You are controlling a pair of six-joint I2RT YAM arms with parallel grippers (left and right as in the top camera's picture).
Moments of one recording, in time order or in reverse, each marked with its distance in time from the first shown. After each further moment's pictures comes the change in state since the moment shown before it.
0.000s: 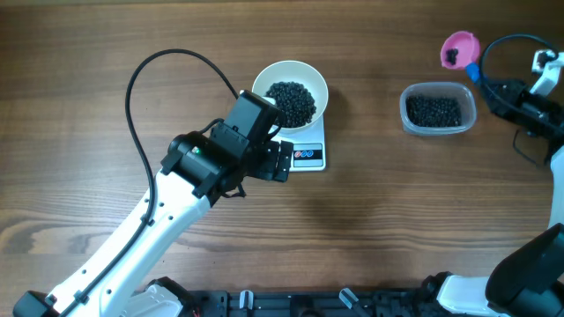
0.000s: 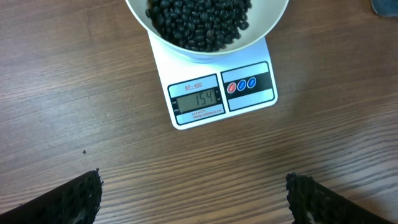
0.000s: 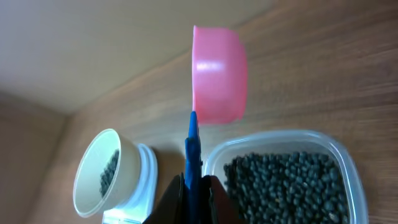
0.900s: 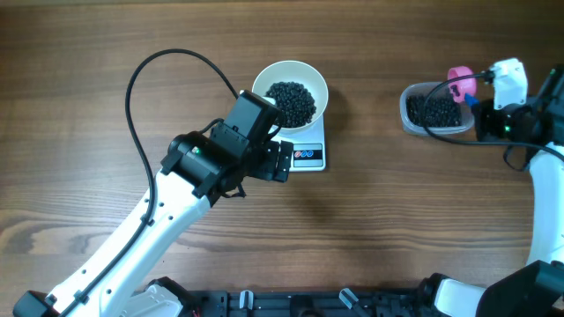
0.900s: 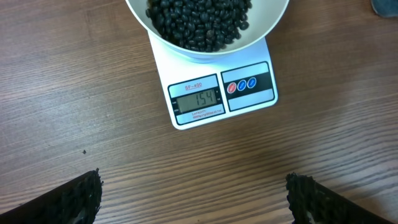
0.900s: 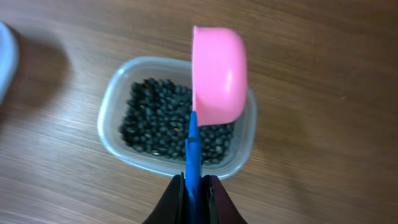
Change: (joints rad) left arm 0.000 0.000 0.000 0.000 0.000 0.000; right arm 0.178 -0.122 0.000 -0.262 0.617 -0.616
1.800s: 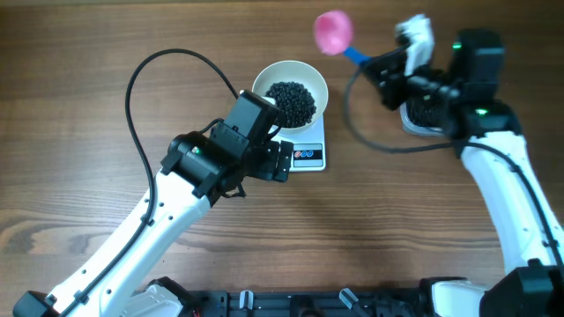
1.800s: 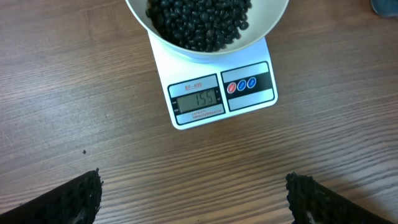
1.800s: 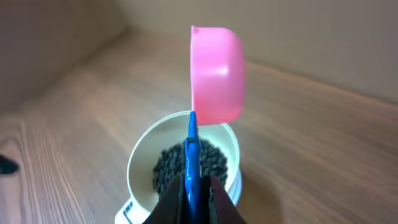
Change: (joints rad) left arm 0.000 0.000 0.000 0.000 0.000 0.000; right arm 0.473 0.032 -0.004 0.425 -0.412 0.420
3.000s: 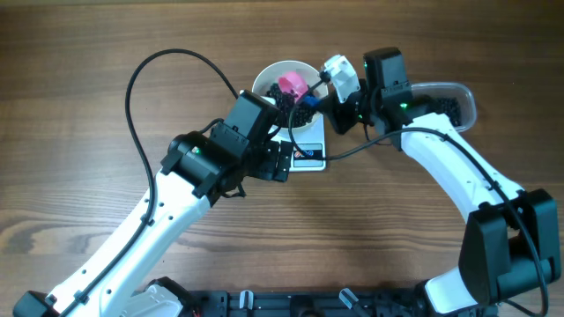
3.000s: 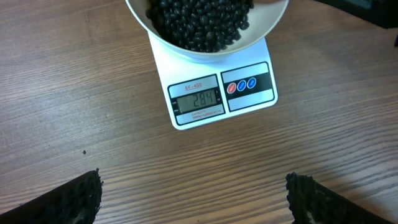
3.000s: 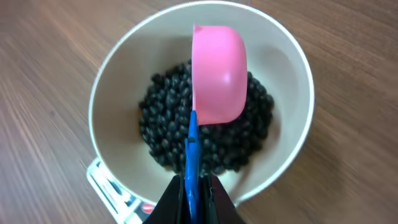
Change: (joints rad) left arm 0.000 0.000 0.000 0.000 0.000 0.000; right arm 0.227 0.220 0.000 -0.069 0.251 -0.058
